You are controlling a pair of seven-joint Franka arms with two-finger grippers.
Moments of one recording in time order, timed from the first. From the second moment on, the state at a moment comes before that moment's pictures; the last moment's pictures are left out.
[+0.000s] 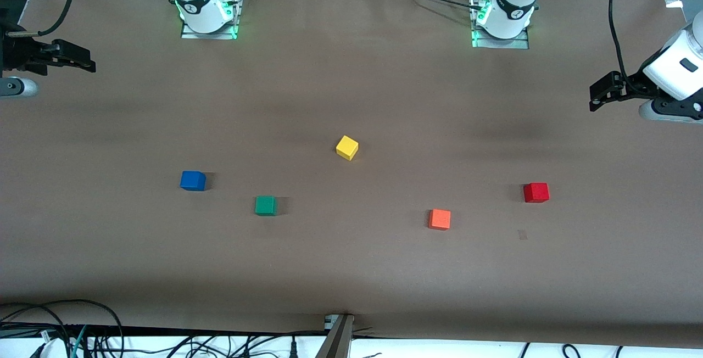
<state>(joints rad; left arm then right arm) -0.03 0.00 0.00 -1.64 0.04 1.62 0.07 0.05 0.06 -0.07 -1.48 -0.01 1.28 -0.11</state>
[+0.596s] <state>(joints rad) -0.03 0.00 0.00 -1.64 0.04 1.59 0.05 0.05 0.06 -0.07 -1.48 -0.01 1.28 -0.11</state>
